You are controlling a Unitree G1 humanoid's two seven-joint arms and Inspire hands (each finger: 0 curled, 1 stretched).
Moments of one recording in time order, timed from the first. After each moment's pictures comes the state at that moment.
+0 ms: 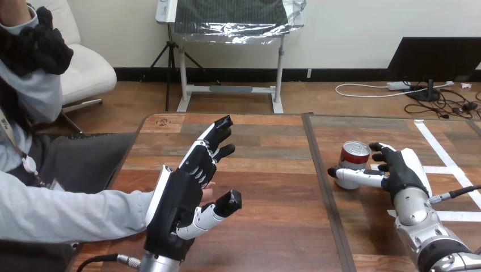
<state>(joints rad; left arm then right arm) -0.15 -0.03 0.01 0.87 -0.22 -1.16 -0.48 -0.72 -0.31 0.01 1.35 -0.28 -0.13 -0.20</state>
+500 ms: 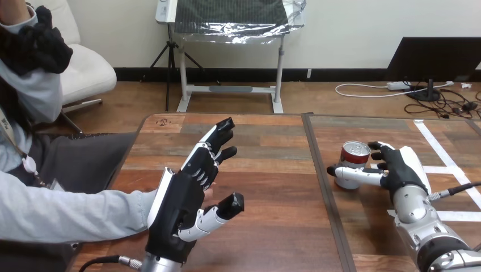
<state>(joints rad) -0.14 -0.04 0.01 0.87 -0.21 -1.16 -0.48 -0.73 -0.31 0.02 1.36 -0.29 -0.12 -0.20</state>
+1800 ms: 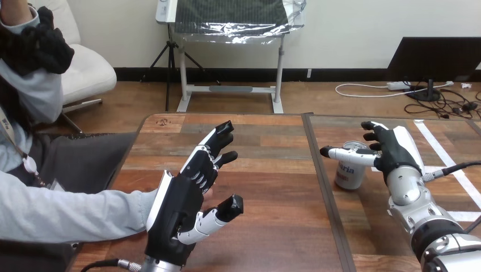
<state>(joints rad) -0.13 -0.04 0.01 0.87 -0.20 -1.16 -0.47 -0.80 -0.30 0.03 1.36 -0.30 -0.12 -0.20</state>
